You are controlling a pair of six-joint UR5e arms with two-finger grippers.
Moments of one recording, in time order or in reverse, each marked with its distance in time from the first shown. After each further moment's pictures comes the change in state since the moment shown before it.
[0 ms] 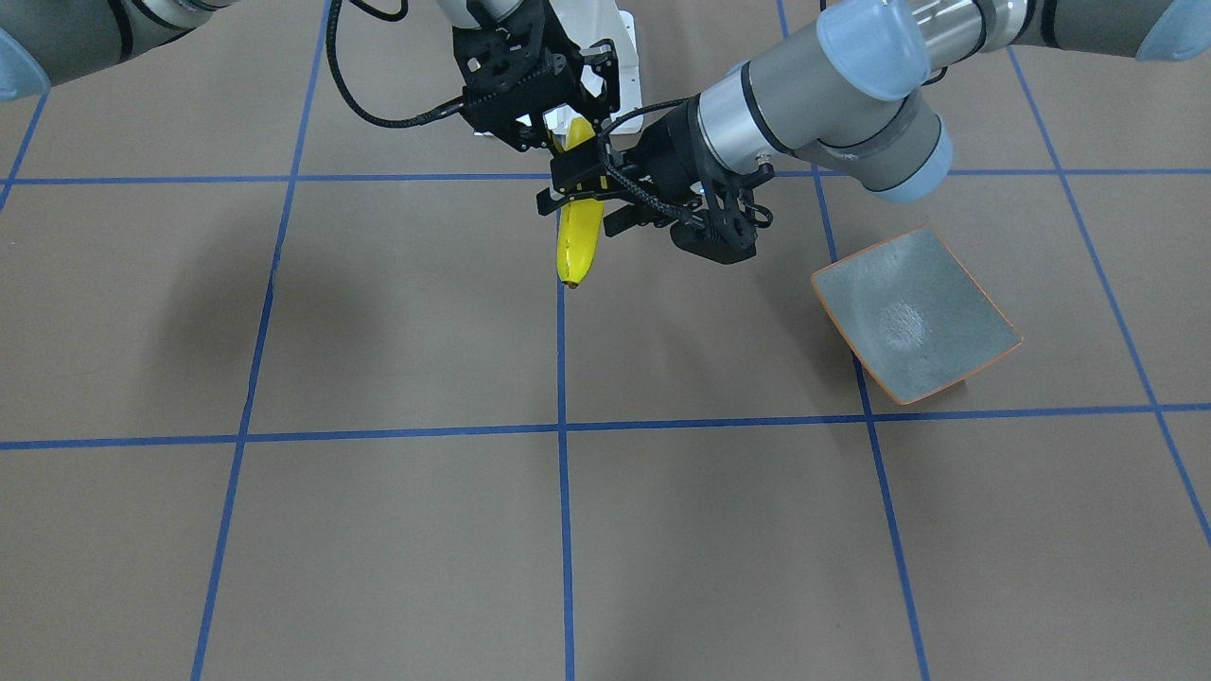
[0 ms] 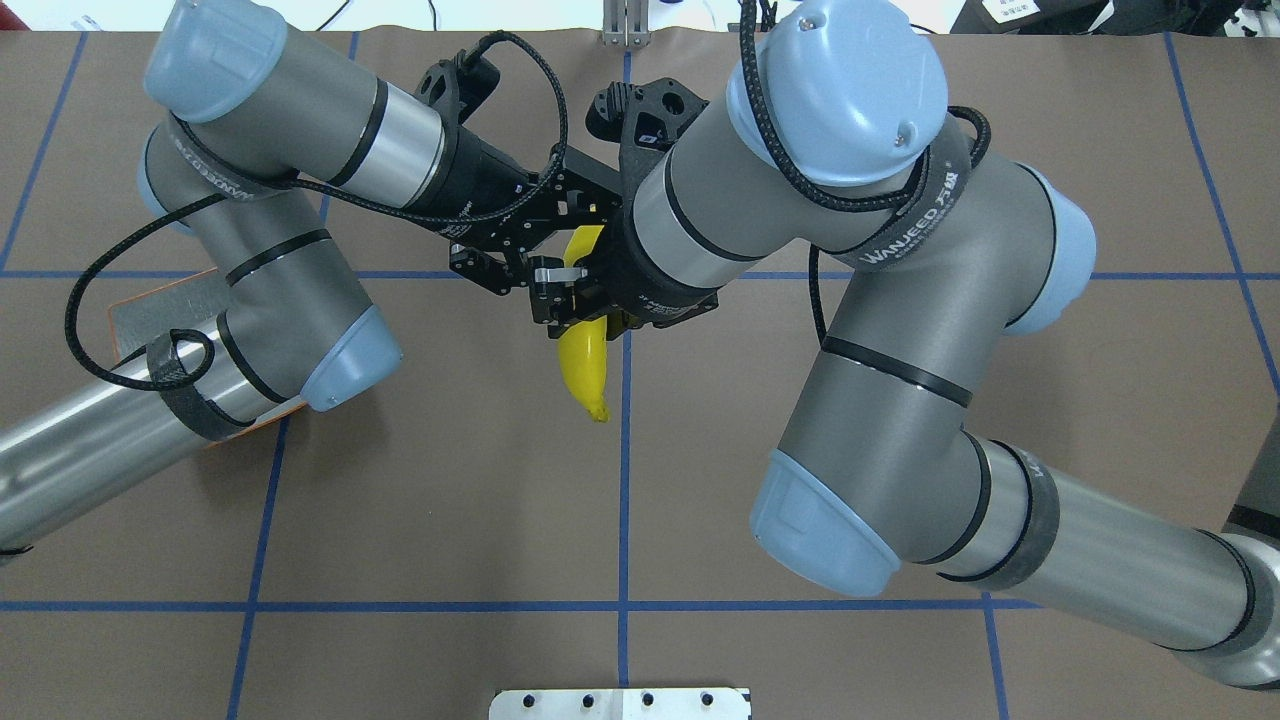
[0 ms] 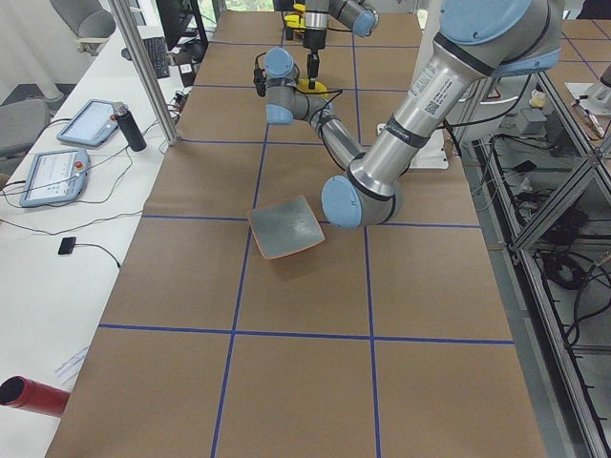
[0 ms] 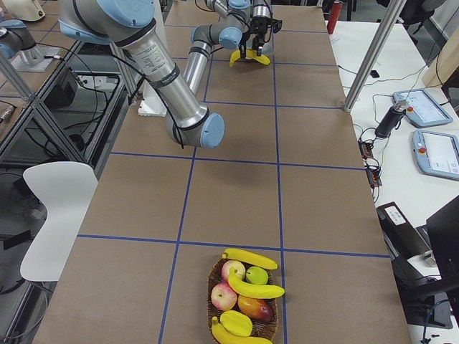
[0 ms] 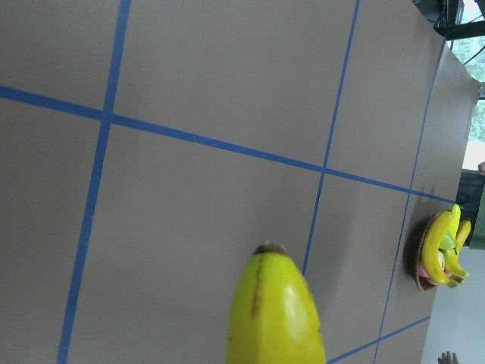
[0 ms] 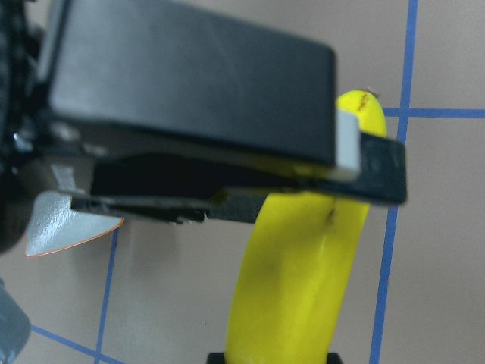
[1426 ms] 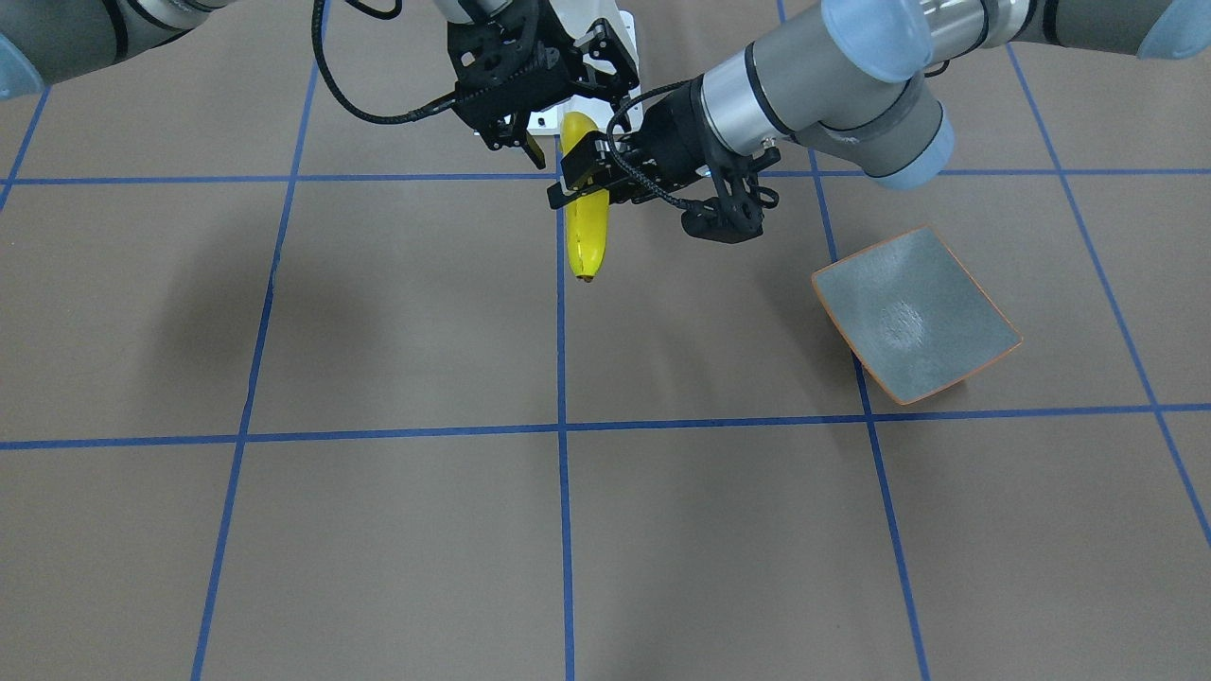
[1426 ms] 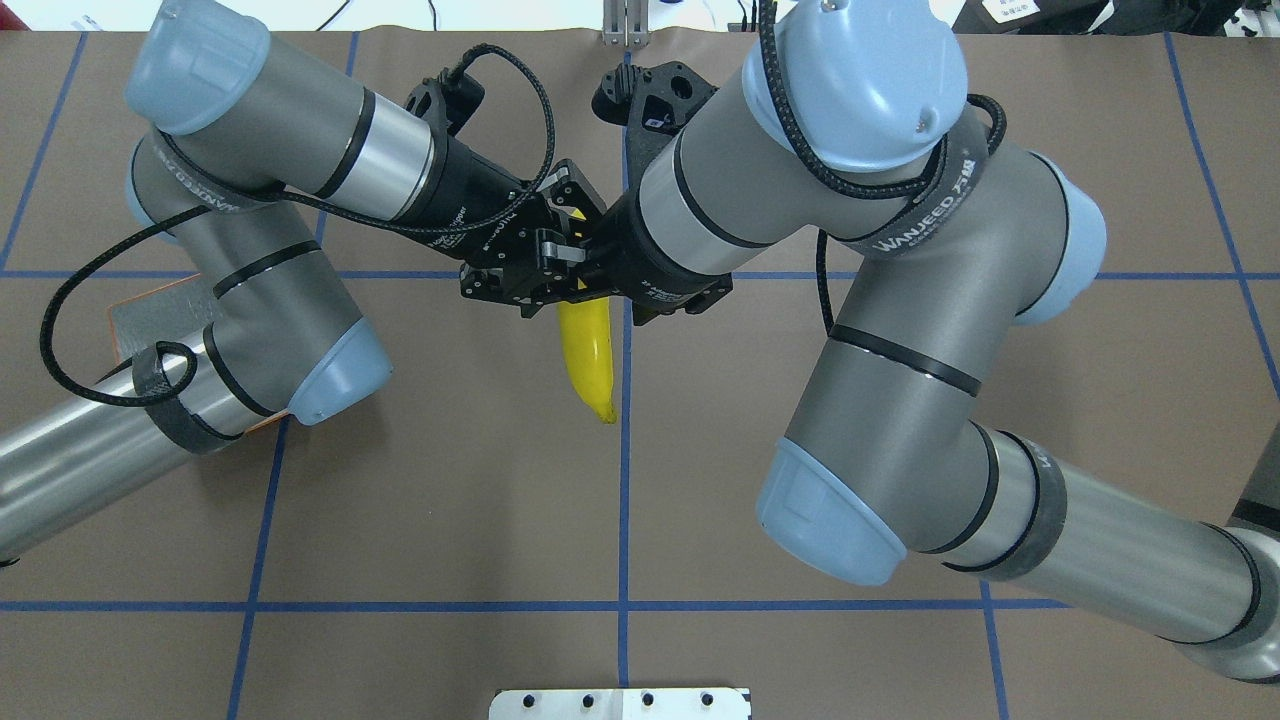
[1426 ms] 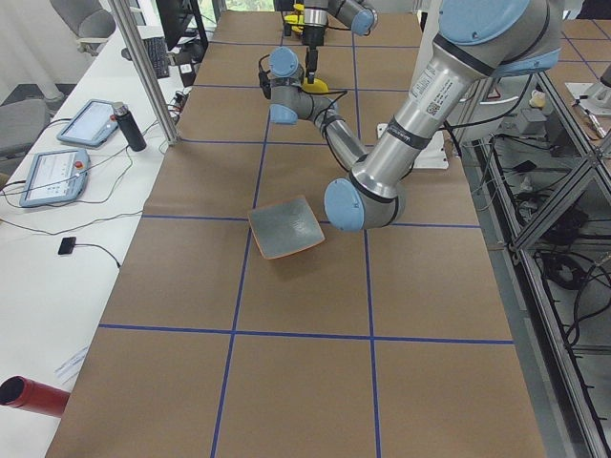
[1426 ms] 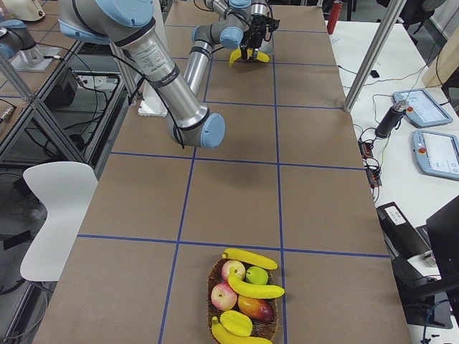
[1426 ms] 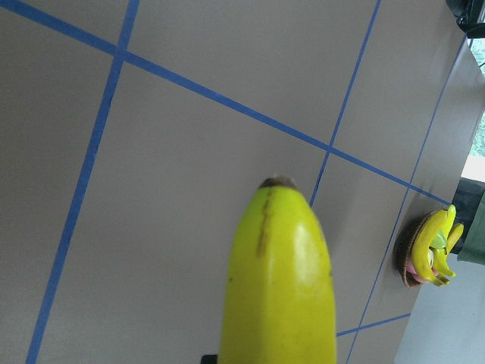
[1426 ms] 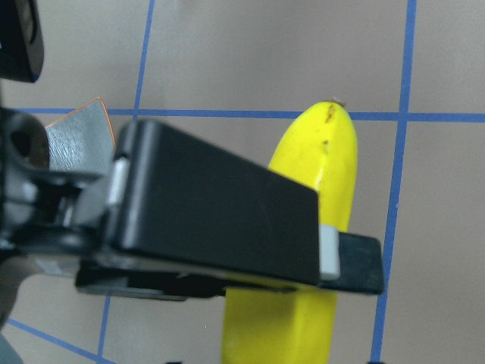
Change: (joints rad) left arm 0.004 0.022 -0.038 0.003 -0.005 -0.148; right arm 0.022 -0.005 0.010 0.045 0.014 0.044
